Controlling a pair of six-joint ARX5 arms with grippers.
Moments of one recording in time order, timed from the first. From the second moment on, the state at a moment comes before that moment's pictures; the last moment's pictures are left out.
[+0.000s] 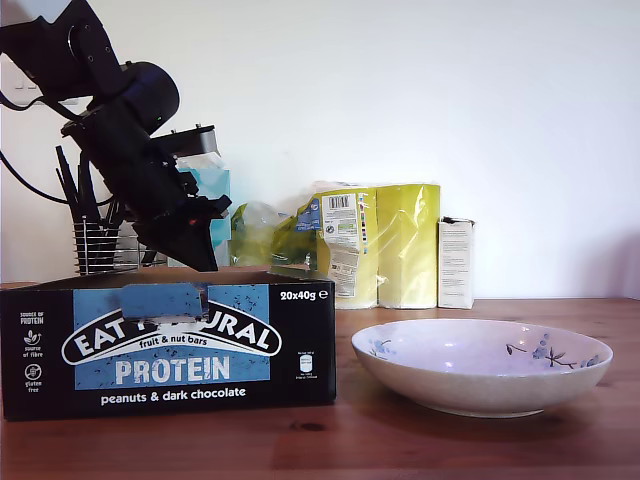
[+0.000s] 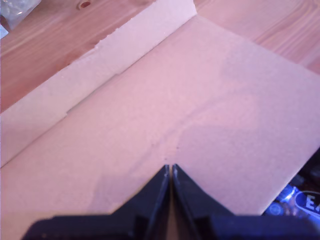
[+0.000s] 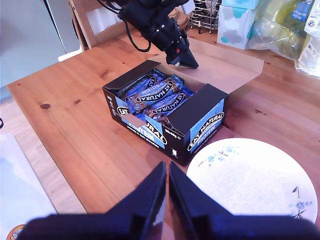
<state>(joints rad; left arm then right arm) -0.31 1.92 1.38 -0.33 0.21 0.25 0.57 0.50 0.74 -0.67 -0.28 -0.08</state>
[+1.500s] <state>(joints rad) -0.34 0.55 0.63 -0.38 0.32 0.00 0.56 0.50 0.74 -0.57 -0.18 0.00</state>
